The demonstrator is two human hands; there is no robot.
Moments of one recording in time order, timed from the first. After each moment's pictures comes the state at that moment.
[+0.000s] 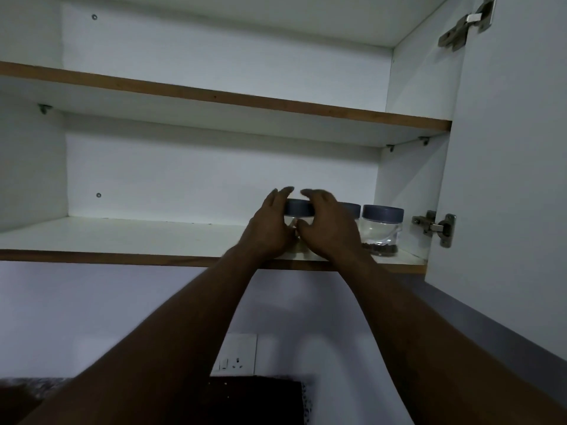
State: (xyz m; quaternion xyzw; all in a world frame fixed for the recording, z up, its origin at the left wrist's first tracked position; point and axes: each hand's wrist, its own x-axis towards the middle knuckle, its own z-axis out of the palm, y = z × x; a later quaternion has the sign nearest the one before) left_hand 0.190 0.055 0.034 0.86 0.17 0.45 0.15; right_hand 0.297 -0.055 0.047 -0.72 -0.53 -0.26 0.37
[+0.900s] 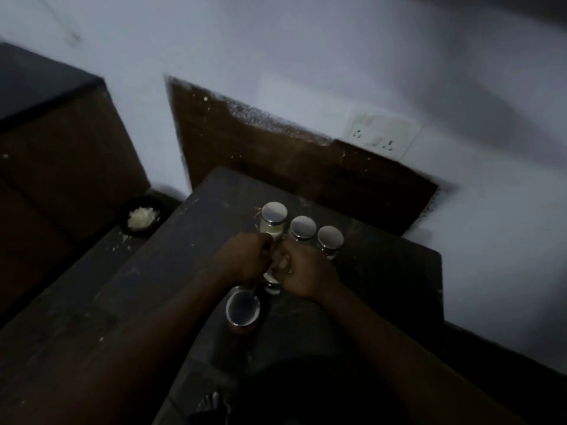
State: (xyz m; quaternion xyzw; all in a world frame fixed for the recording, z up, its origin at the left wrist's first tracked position) left_hand -0.189 -0.066 -0.392 0.82 0.50 0.09 0.27; right_hand -0.013 -0.118 -0.408 -0.61 -0.75 0.19 0.18
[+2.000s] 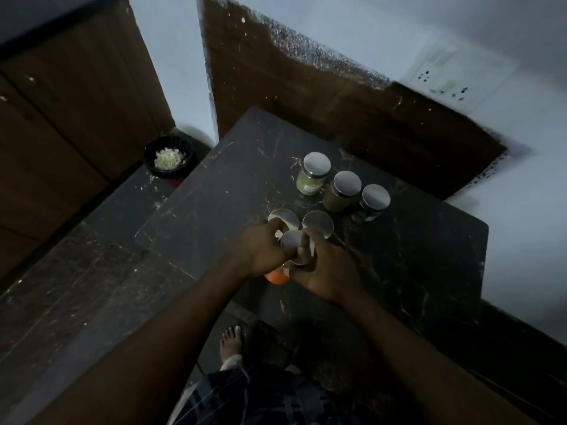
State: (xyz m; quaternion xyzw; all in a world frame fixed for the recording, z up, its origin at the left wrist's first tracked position) left_hand -0.250 -0.110 -0.473 0.72 0.57 0.09 0.38; right_hand -0.064 -0.170 -0.480 -0.66 -0.68 0.29 0.16
